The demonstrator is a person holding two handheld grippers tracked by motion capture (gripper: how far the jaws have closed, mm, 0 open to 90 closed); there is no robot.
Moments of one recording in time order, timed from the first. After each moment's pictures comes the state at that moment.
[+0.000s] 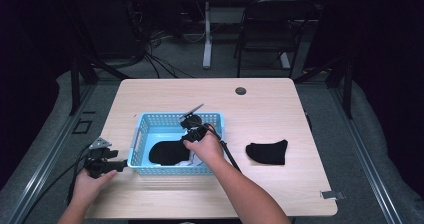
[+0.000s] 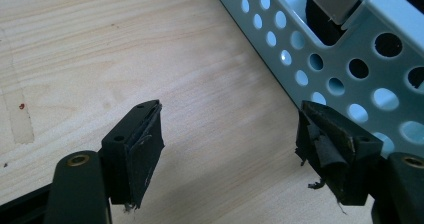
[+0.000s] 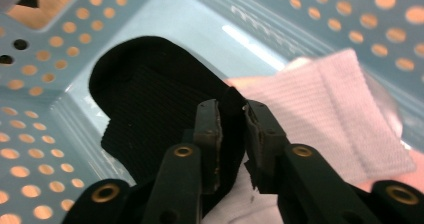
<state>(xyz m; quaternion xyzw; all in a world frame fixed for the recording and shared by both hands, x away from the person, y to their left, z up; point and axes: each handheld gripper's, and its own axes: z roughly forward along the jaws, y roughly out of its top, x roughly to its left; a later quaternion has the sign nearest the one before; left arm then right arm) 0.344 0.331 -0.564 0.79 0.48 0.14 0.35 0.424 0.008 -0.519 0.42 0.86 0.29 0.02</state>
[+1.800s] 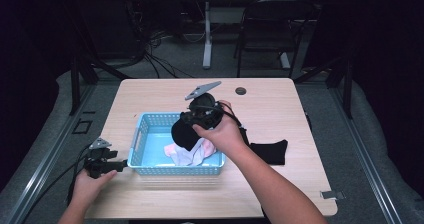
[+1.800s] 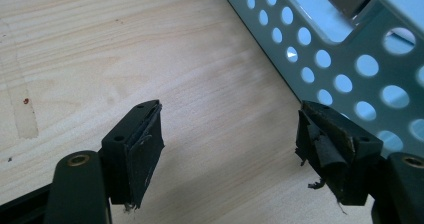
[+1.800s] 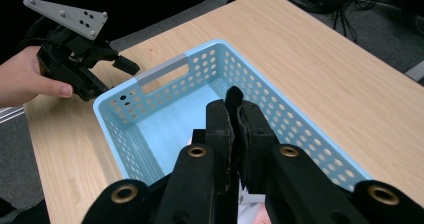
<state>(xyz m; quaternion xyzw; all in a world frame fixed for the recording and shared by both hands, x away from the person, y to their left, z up) 0.344 0.332 -0.566 0.79 0.49 0.14 0.34 0.375 -0.036 -0.380 0.29 0.86 0.41 0.12</state>
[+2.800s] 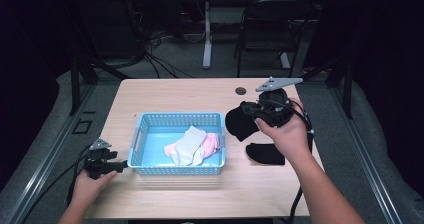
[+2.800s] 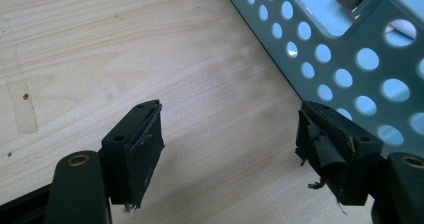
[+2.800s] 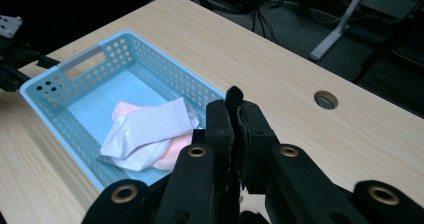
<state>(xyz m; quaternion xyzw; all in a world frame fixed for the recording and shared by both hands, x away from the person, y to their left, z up) 0.342 0.331 -0.567 0.79 0.49 0.14 0.34 0.344 -0.176 -0.343 0.38 0.81 0.40 0.21</state>
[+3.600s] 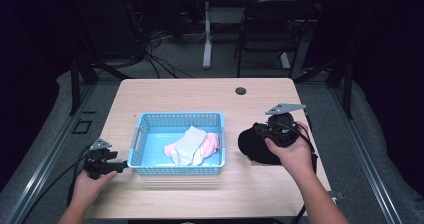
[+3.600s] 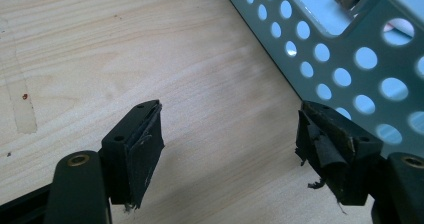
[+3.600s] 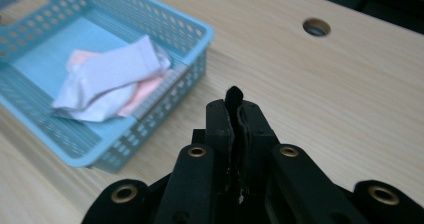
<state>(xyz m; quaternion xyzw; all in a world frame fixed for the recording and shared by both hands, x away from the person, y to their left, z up) 0.342 0.331 -0.566 0.80 0.48 0.14 0.34 0.340 -0.209 -0.421 0.44 0.80 0.36 0.19</state>
